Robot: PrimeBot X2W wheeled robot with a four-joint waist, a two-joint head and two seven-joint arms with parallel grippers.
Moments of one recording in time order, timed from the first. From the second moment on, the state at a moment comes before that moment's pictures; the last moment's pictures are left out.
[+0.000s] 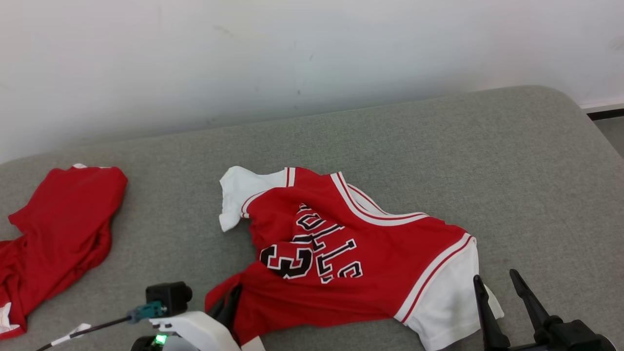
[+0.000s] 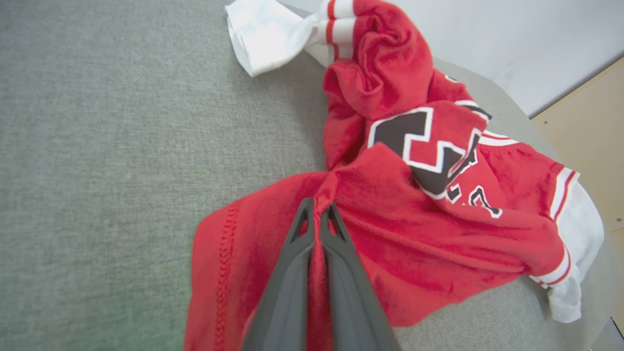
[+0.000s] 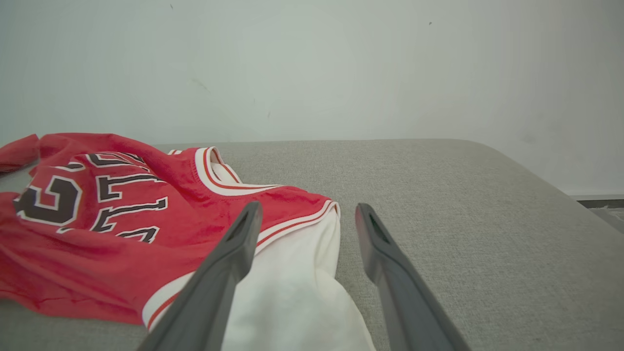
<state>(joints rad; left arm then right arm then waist) -0.22 0.27 -0.50 0.34 -0.75 0.10 -0.04 -0.03 -0.06 0.09 0.24 0.18 0.13 -0.26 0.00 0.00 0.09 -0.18</state>
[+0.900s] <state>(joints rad) 0.05 0.41 -0.43 0.11 -0.75 0.11 -0.21 -0.01 -0.05 0.08 0.24 0.18 0.13 -0.26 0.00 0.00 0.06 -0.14</state>
